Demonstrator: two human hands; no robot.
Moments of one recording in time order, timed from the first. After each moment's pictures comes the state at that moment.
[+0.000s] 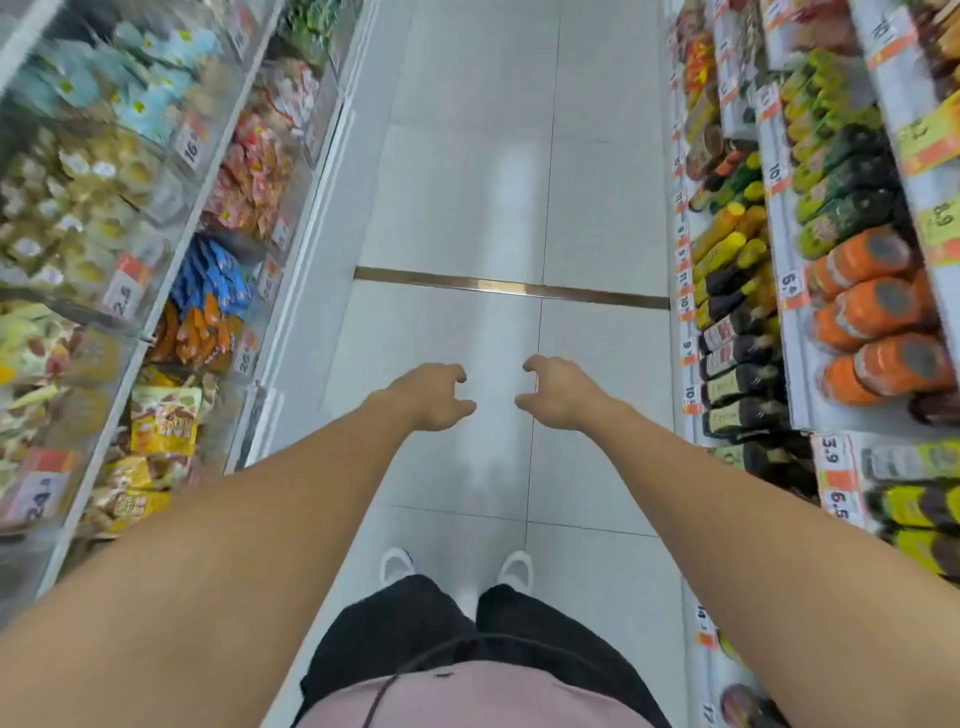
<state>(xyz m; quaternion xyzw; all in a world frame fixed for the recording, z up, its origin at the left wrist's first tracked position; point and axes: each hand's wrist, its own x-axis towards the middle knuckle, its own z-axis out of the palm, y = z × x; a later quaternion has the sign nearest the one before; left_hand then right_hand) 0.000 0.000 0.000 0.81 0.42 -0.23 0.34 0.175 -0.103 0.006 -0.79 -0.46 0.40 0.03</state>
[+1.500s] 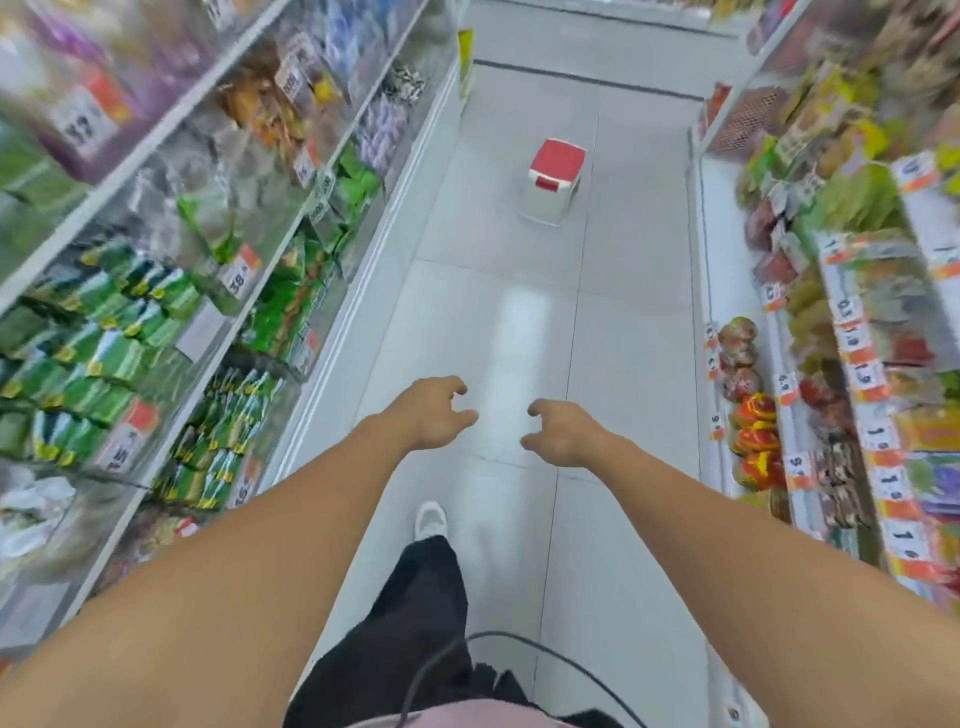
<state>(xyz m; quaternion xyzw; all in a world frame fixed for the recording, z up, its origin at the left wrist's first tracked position) 0.638 1.050 0.030 0.78 0.48 -0.11 0.39 0.827 0.951 0.024 -0.78 -0.48 0.41 -0.02</state>
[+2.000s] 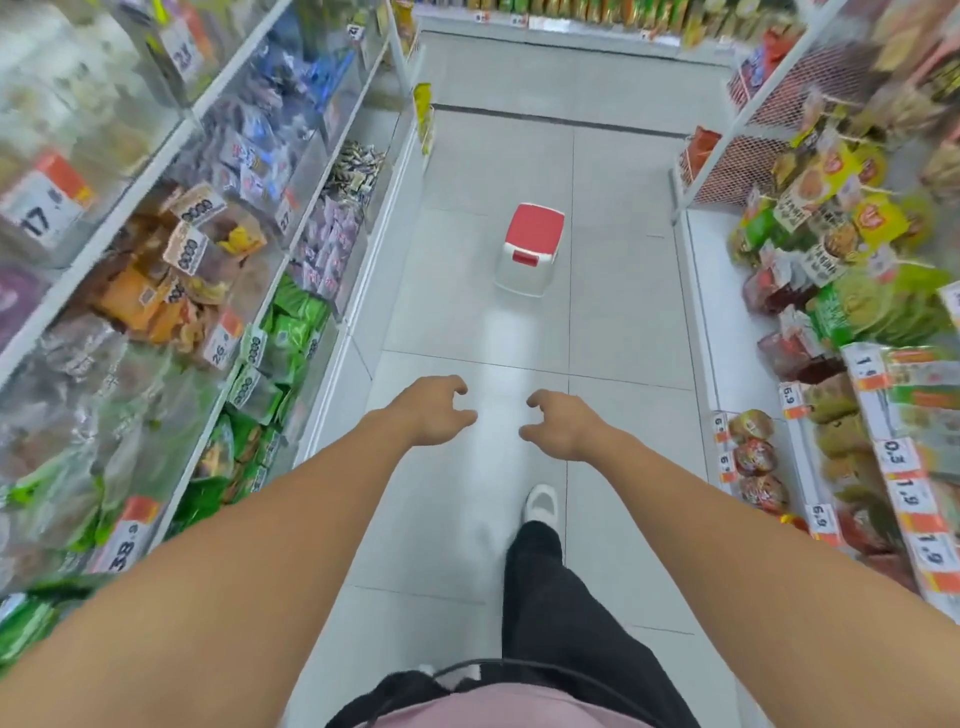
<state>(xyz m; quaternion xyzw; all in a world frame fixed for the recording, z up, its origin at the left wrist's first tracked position) 0.852 1.429 0.032 0.80 0.44 -0.13 0.38 1.031 1.312 0.035 -0.80 -0.44 0.40 0.03</state>
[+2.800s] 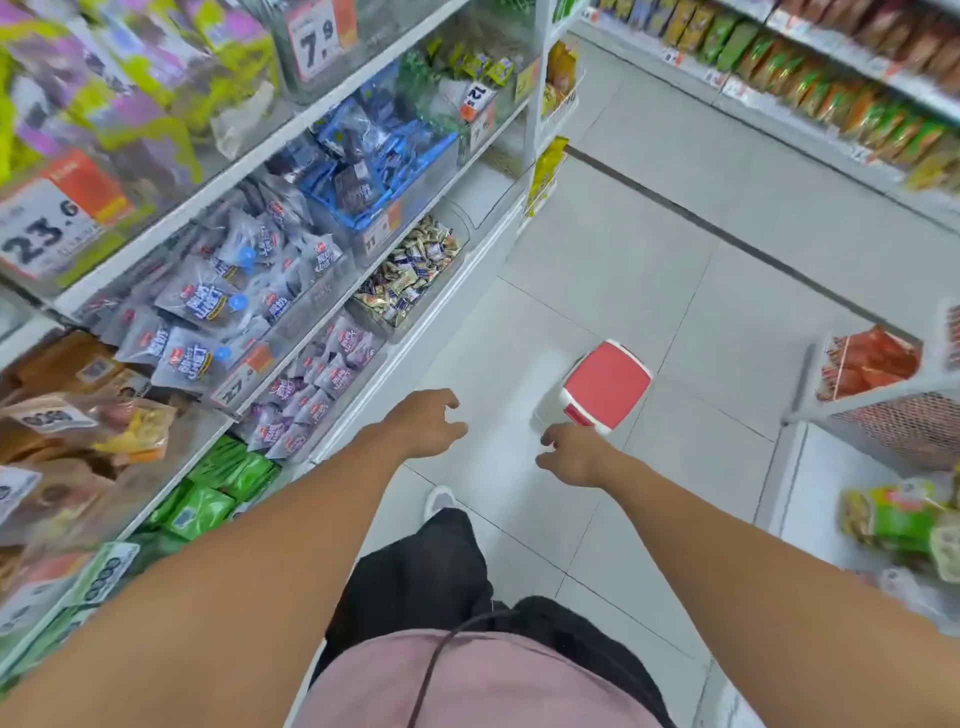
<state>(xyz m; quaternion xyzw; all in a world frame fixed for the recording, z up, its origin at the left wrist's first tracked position) 1.078 1.947 -0.035 0.65 0.59 -0.08 0.46 1.312 1.901 -0.023 -0.69 -0.57 0.40 -0.18</state>
